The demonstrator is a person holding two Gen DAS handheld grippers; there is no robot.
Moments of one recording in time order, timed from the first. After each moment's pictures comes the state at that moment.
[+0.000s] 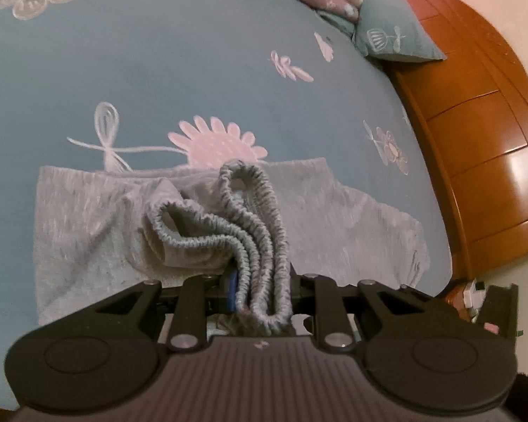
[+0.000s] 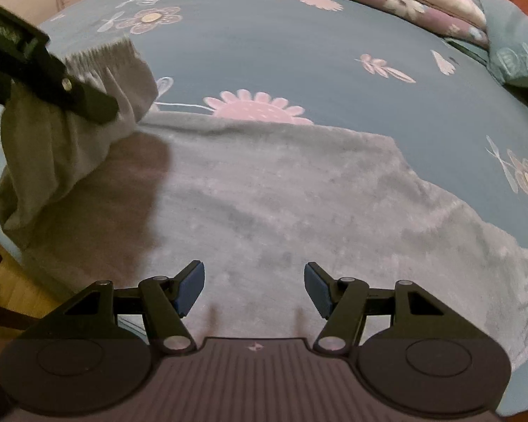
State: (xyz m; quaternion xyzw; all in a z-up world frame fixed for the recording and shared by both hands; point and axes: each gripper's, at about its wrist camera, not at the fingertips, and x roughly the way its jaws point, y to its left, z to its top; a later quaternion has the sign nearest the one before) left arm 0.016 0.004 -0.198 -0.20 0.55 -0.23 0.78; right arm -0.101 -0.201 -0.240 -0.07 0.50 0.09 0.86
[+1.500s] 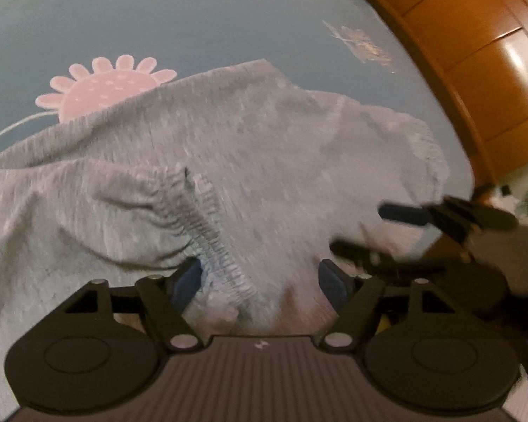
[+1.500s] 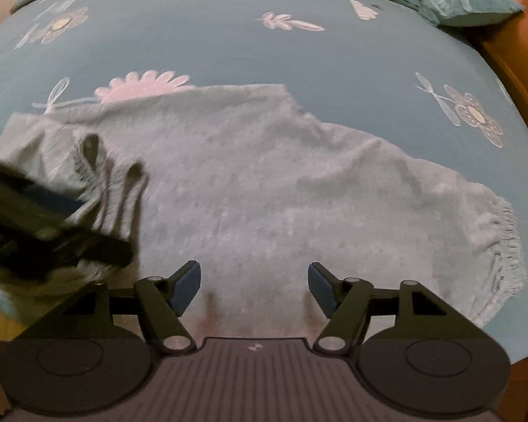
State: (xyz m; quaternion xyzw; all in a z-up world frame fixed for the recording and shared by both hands) left arm 0.002 -0.105 -0.243 -0.08 0.59 -0.31 0.74; right arm -0.090 -0.278 -0.254 -0.03 0.53 -0.02 0.85
